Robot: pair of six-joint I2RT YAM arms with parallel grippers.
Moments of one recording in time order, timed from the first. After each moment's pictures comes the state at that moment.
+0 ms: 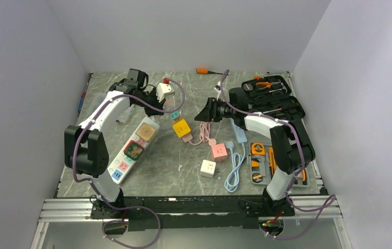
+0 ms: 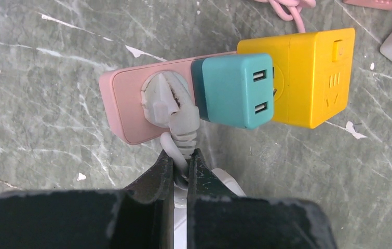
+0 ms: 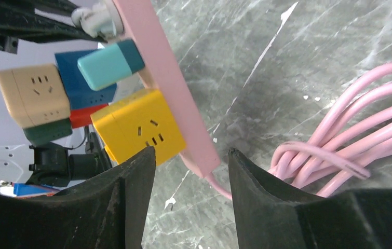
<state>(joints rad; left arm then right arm) -0.24 1.71 1.47 -0.77 0.62 0.78 0.38 1.76 1.01 0.23 -0.75 0.52</state>
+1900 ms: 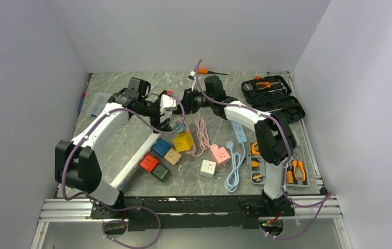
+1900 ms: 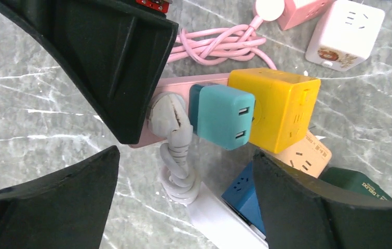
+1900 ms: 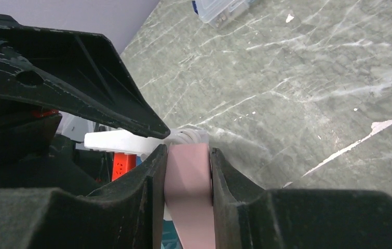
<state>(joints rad) -0.32 1.53 1.28 -0.70 0.79 0.94 0.55 1.95 1.39 0.17 -0.78 0.45</state>
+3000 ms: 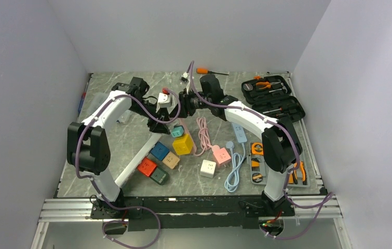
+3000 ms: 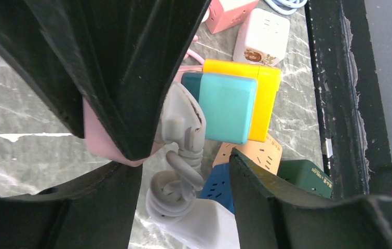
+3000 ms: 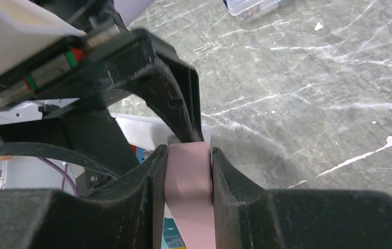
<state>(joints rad) -0.24 1.74 1.47 -1.12 1.04 1.17 0.62 1.84 1.42 0.00 -0.75 0.27</state>
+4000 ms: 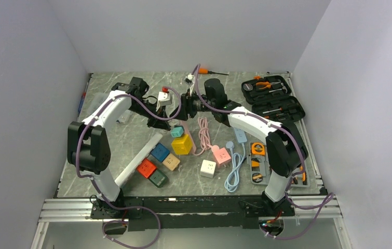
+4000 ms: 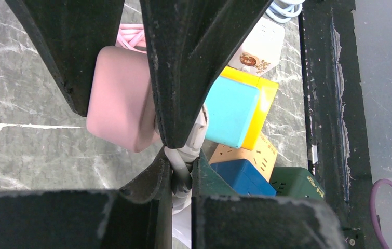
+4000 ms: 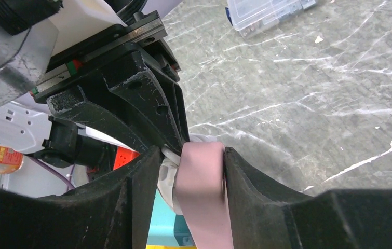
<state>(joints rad) -0.24 1.75 1.45 -1.10 1.05 1.08 0.62 1.77 1.29 0.14 -0.72 0.33</state>
